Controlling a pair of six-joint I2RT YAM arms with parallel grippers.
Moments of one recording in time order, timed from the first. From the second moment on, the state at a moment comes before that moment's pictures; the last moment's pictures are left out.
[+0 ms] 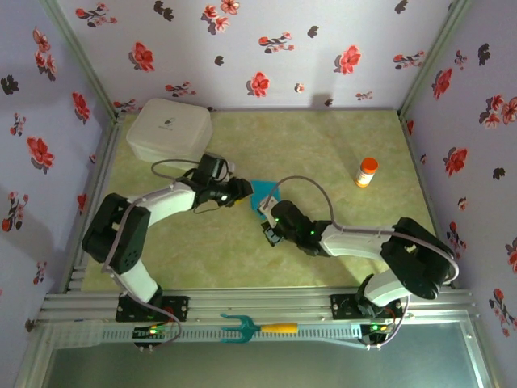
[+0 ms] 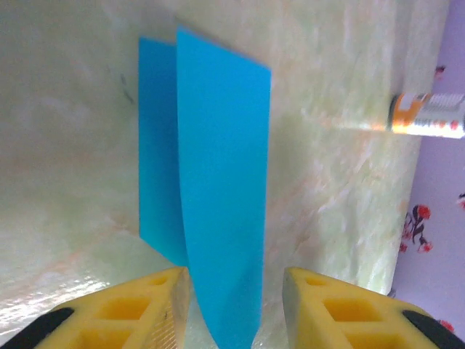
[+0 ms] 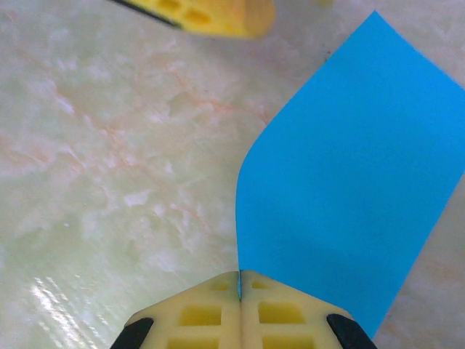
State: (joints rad) left arm -0.54 1.67 0.96 -0.12 0.45 -0.90; right arm 0.92 1.46 0.61 0.10 0.05 0.14
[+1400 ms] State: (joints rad) left arm -0.60 2.05 1.24 -0.27 0.55 -0.75; right arm 0.79 1.57 0.67 0.03 -0.40 0.39
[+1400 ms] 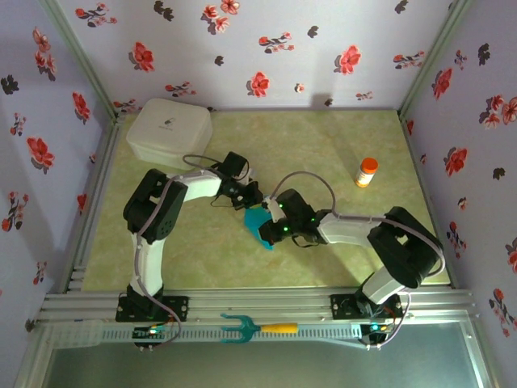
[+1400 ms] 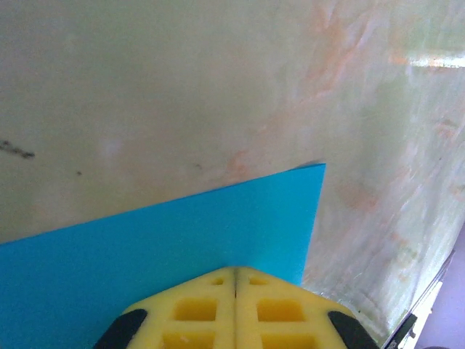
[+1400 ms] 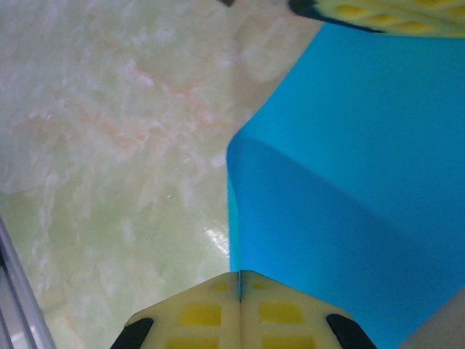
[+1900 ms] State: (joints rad) left arm -0.60 2.05 1.23 -0.24 0.56 -0.75; right arm 0.75 1.61 0.73 -0.09 -0.27 0.43
